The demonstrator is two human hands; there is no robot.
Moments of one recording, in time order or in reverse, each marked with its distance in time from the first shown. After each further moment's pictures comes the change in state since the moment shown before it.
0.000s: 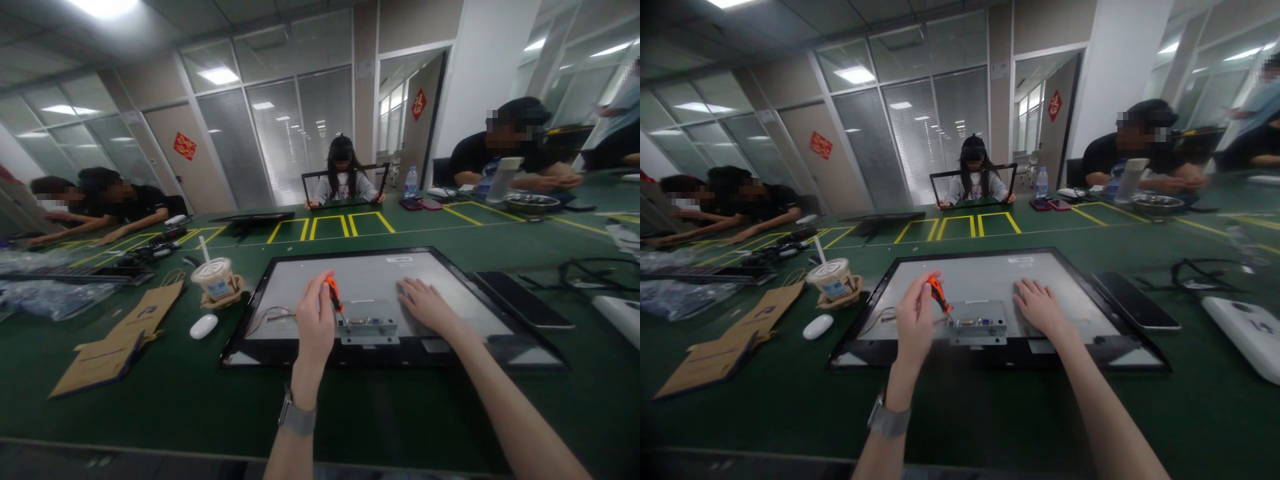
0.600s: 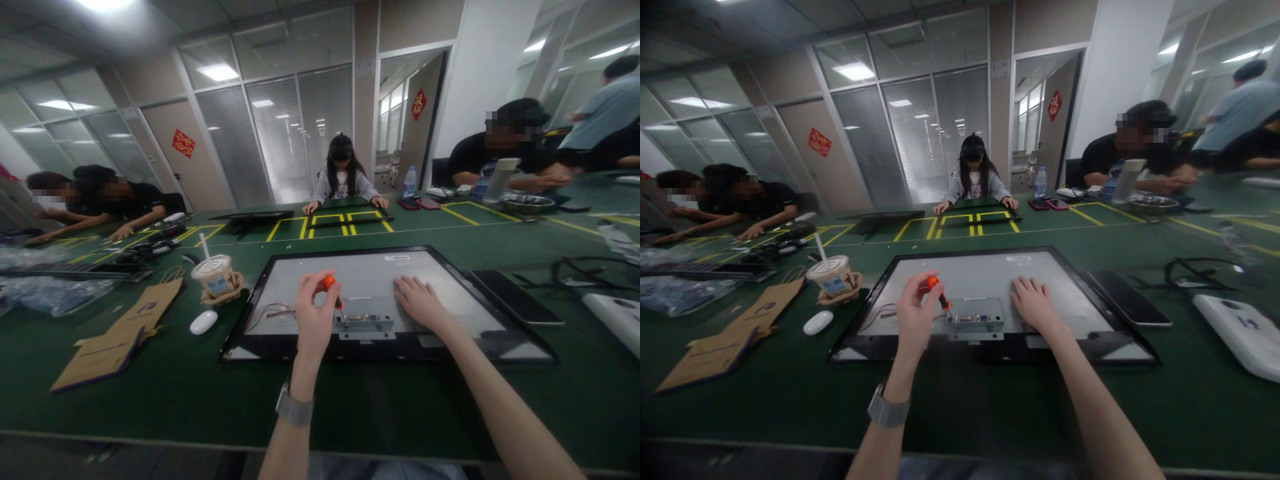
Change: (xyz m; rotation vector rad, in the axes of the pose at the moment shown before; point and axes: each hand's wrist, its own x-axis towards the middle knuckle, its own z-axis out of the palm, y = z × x) left_hand -0.001 -0.003 0.002 -0.157 0.024 -0.072; right_hand 0.001 -0.007 0.002 -0.038 0.002 0.011
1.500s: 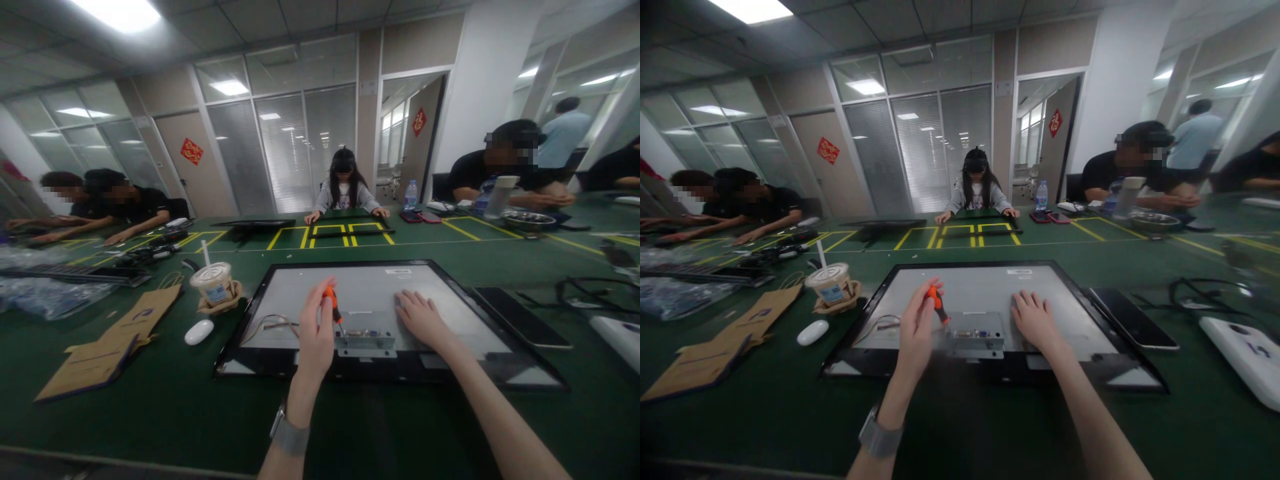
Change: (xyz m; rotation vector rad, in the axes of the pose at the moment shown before) left_hand -0.006 -0.003 0.002 -0.024 -0.058 0.003; right_hand -0.002 -0.008 -0.009 -0.063 -0.045 0.026
